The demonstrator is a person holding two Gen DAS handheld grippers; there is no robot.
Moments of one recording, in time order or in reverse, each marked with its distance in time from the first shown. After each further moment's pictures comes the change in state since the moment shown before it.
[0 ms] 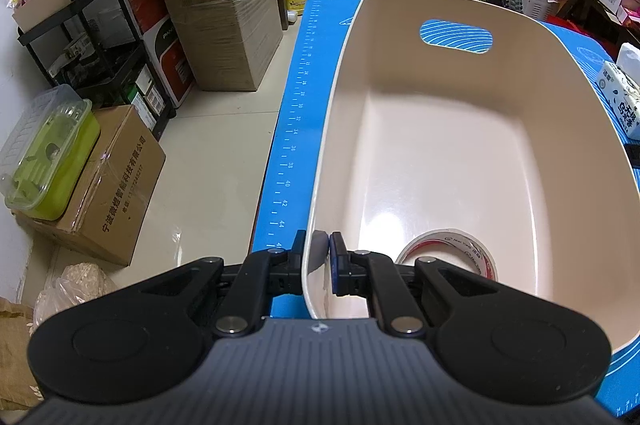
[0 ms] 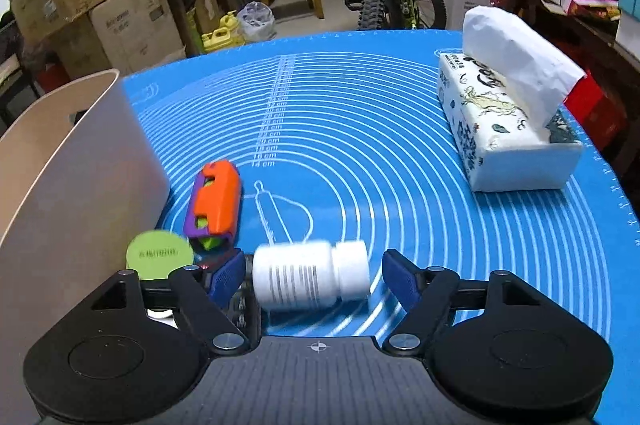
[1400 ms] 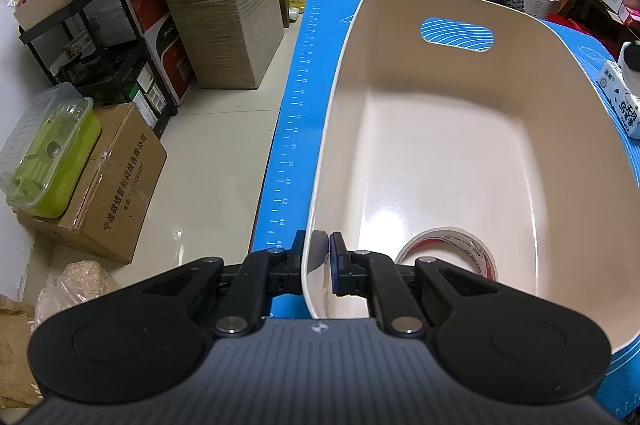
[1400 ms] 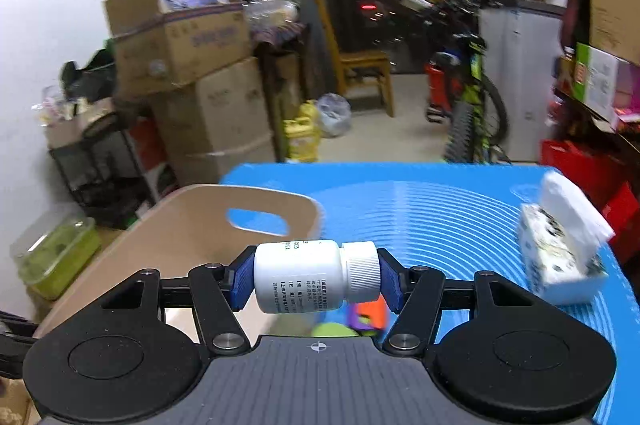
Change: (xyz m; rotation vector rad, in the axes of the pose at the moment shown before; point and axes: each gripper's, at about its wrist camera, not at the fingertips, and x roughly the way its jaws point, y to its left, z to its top) left arm 0.001 0.000 -0.001 0.000 0.004 0.002; right arm -0.110 0.104 0.018 -0.158 -0.283 0.172
